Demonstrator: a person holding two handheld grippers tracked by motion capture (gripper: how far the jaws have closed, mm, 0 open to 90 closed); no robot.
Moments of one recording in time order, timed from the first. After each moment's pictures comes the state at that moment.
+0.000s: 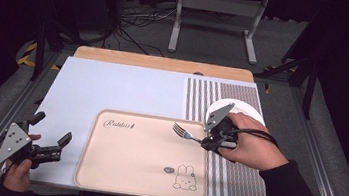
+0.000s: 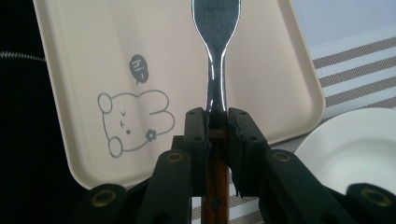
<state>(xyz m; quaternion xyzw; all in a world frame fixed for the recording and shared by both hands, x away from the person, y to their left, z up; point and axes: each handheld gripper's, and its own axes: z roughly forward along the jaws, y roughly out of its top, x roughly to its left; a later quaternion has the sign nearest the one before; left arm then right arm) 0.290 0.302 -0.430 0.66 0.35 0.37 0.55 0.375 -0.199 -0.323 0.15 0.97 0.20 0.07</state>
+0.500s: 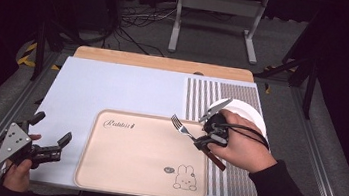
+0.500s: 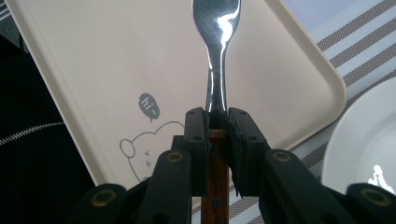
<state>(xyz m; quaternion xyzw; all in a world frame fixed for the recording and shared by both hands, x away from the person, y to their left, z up) 0.290 0.302 -0.430 0.66 0.35 0.37 0.55 0.374 -0.182 -0.325 0.29 0.93 0.22 0.04</state>
